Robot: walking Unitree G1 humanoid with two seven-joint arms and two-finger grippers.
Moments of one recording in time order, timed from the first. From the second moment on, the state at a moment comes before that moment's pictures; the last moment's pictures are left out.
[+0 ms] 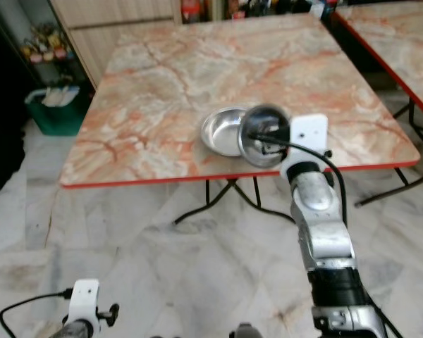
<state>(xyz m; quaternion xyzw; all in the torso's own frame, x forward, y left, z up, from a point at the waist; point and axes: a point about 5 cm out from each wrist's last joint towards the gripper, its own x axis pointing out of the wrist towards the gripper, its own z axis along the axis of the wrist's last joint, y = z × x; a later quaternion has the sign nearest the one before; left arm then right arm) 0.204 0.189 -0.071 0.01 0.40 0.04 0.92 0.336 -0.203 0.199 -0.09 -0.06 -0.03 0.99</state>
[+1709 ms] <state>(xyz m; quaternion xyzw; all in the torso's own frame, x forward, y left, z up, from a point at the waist) 0.202 0.205 -0.069 0.02 0.40 0.05 0.92 0.331 -0.151 0.222 0.05 -0.13 0.13 0.98</state>
